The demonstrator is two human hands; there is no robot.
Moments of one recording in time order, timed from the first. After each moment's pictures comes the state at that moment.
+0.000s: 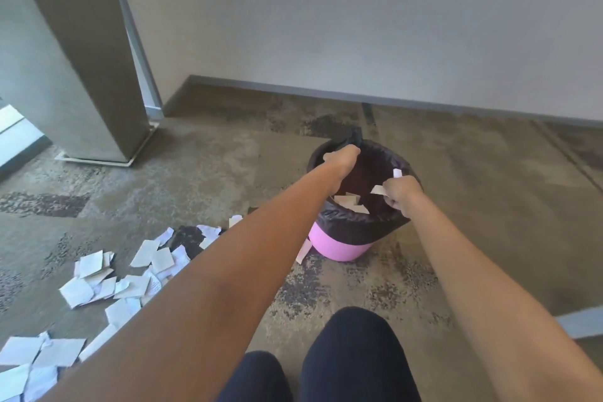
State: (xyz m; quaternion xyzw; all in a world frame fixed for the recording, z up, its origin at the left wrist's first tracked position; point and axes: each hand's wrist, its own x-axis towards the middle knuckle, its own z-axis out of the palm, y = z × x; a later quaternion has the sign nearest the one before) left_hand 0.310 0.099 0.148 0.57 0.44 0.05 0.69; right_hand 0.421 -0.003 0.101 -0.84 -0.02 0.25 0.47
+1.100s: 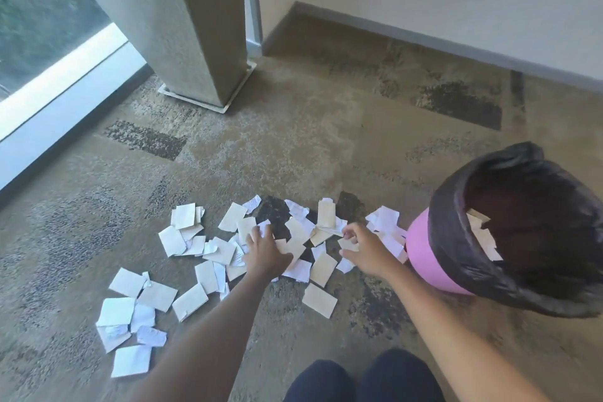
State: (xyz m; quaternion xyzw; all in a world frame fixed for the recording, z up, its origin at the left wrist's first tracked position) left_hand 0.026 0.227 -0.100 0.67 0.64 -0.07 0.36; right_hand 0.249 0.143 -0.074 -0.74 -0.49 0.44 0.14
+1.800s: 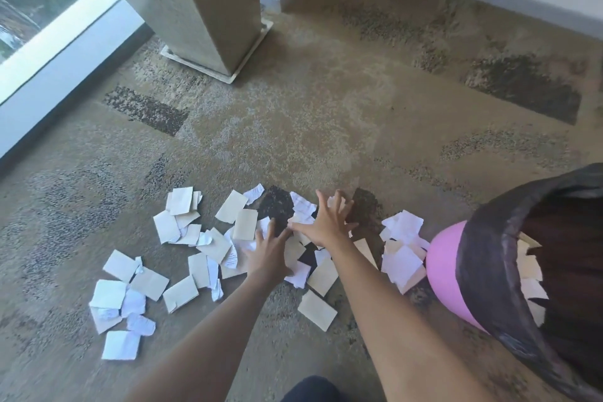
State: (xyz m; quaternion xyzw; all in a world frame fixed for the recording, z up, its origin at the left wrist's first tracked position) left_hand 0.047 0.242 -0.143 0.73 0.58 -0.22 0.30; right_hand 0.199 0.266 -0.149 -0.79 -0.44 0.43 -0.01
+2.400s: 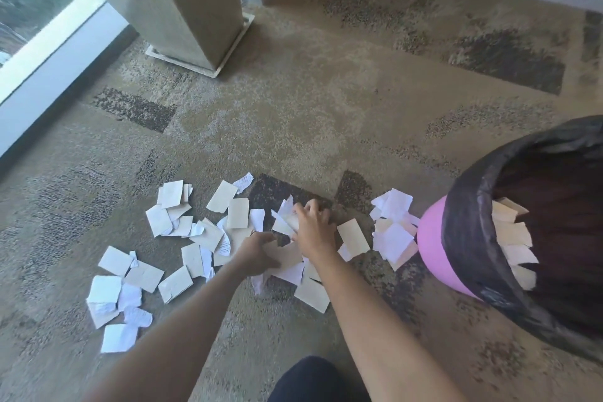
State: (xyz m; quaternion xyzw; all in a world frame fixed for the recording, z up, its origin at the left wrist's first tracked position) left_hand 0.023 0.234 -0.148 0.62 0.63 -0.11 0.46; right_hand 0.177 0.214 -0.149 -0.77 -0.56 0.31 -0.02
